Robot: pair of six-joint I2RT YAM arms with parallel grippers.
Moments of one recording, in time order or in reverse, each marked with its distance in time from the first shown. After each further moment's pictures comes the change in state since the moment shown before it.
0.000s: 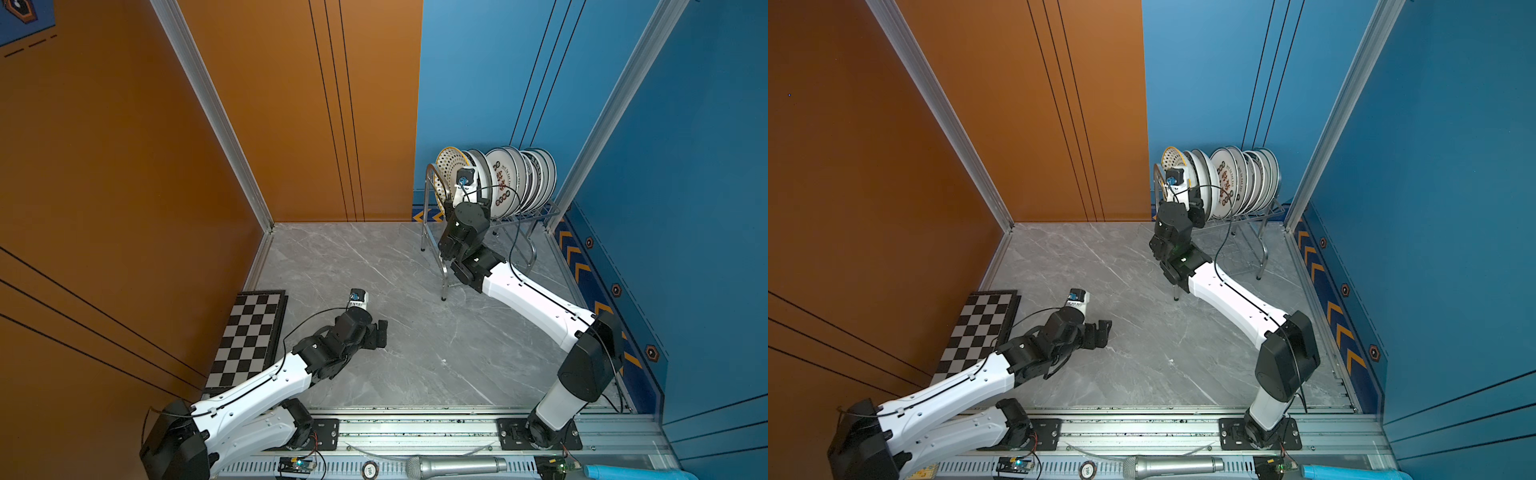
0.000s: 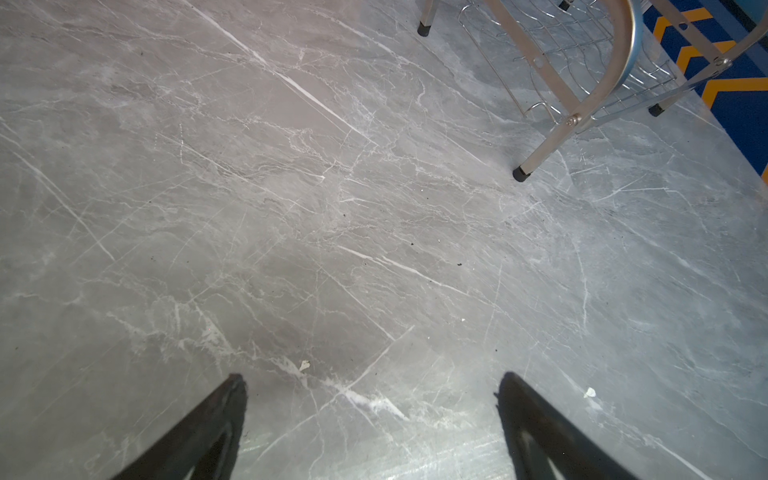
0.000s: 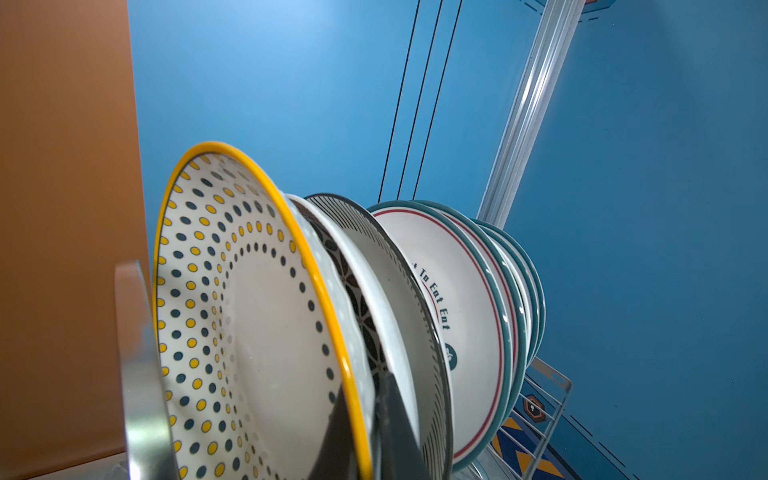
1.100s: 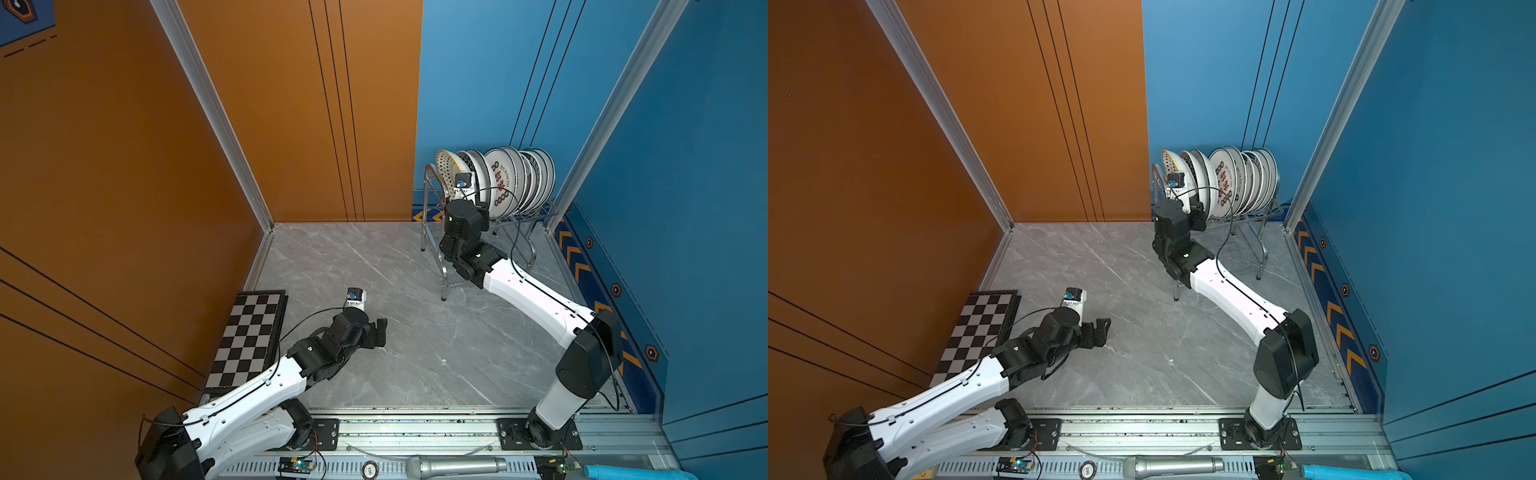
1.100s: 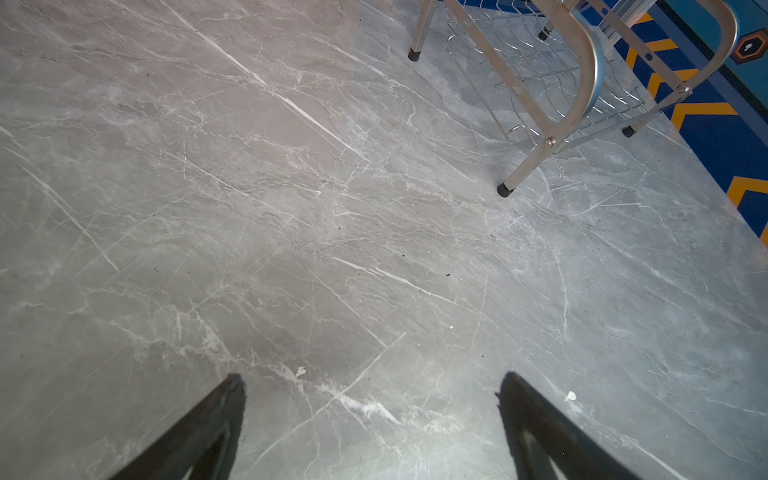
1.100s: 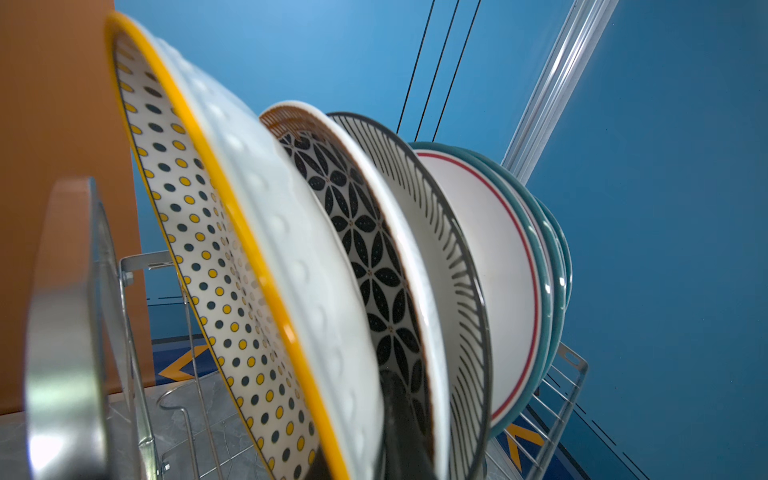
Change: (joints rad) left arm 0.000 -0.046 0.000 -0.001 0.000 0.000; right arm -0.026 0.015 0.022 -0.237 -0.027 0.134
